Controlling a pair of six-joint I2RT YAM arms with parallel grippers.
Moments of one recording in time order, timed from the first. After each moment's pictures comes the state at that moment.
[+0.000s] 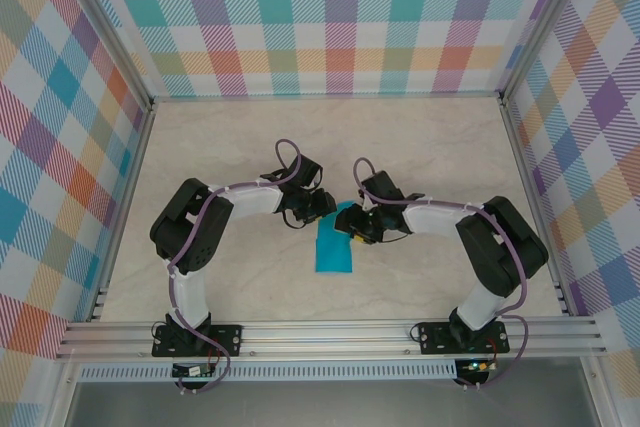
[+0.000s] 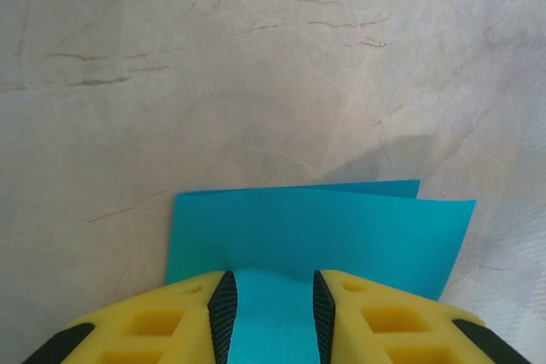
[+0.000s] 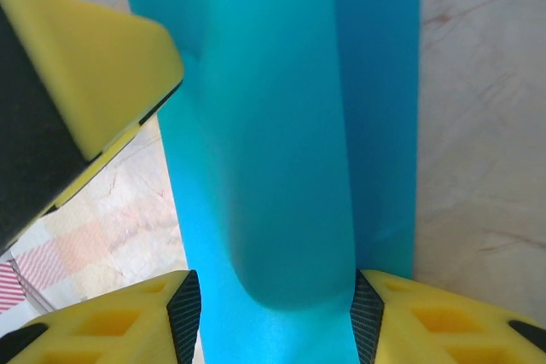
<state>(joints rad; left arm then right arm) -0.62 1.92 1.14 -0.25 0.30 -0.90 0.60 1.67 0.81 -0.18 -0.43 0.90</state>
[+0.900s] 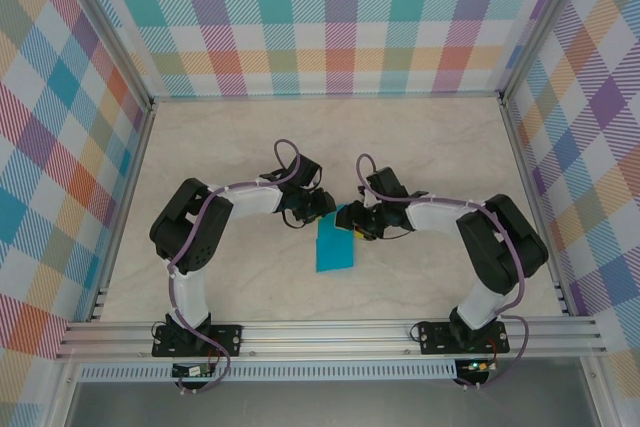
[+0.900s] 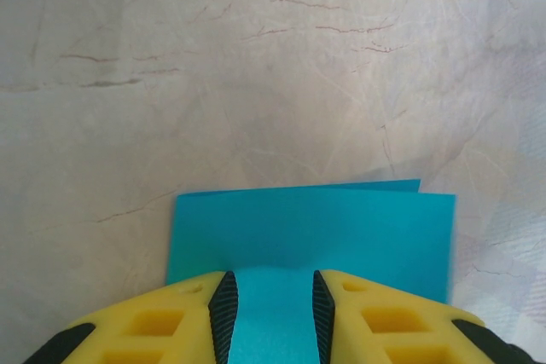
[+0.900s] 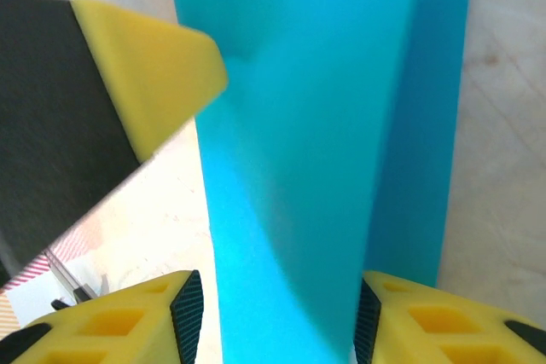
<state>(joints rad) -0.62 1.92 1.13 -0.25 0.30 -0.91 0.57 1.67 0.80 -0.14 -0.53 0.84</state>
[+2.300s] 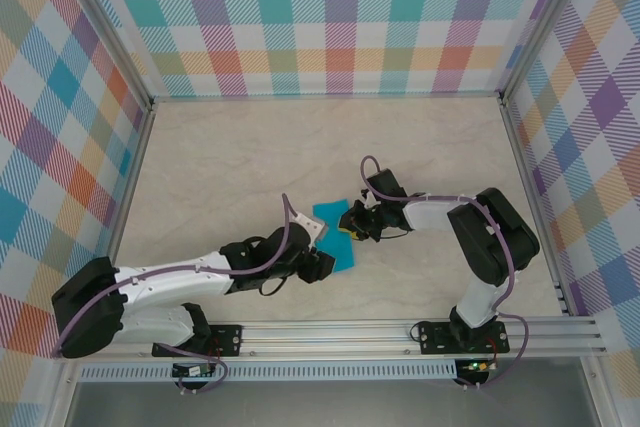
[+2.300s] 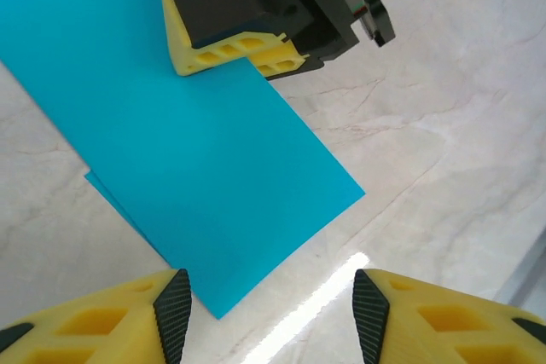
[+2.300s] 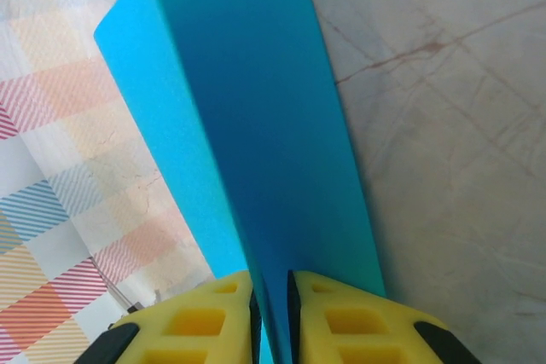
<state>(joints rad) -1.06 1.22 0.61 -0.16 -0.09 -0.48 0.55 1.74 0.80 -0.06 -0.58 1.03</state>
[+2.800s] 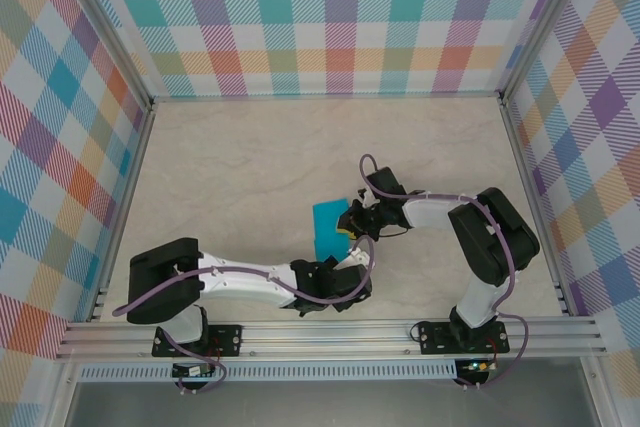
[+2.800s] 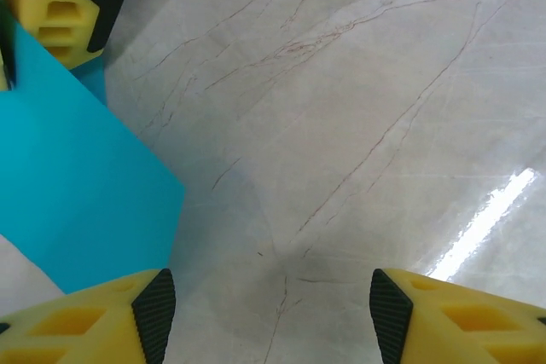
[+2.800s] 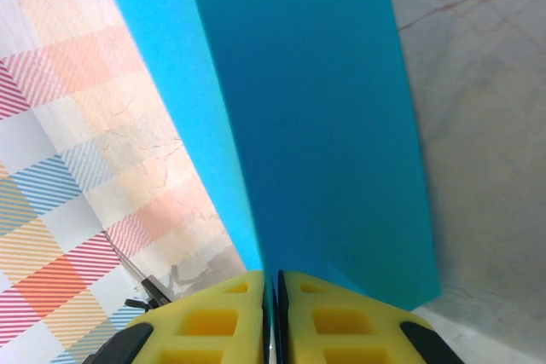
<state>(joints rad) -1.37 1.63 0.91 -0.36 -0.43 -0.39 0.55 1.74 0.83 -0.11 -0.64 1.02</state>
